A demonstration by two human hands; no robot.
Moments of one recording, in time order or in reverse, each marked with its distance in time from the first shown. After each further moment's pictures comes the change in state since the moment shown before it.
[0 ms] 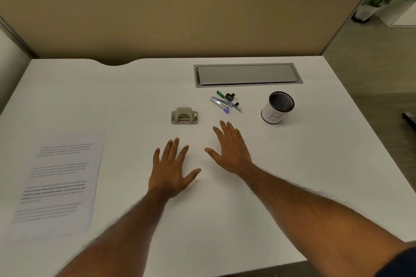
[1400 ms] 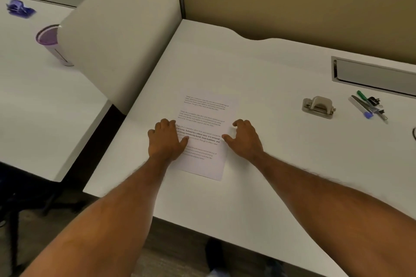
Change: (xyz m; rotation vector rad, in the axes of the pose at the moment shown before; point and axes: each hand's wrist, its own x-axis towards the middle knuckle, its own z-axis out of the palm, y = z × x) left_hand -0.156 -0.333 -0.022 -0.044 0.145 -0.594; right_hand 0.024 -0.344 0.087 0.334 -0.166 -0.030
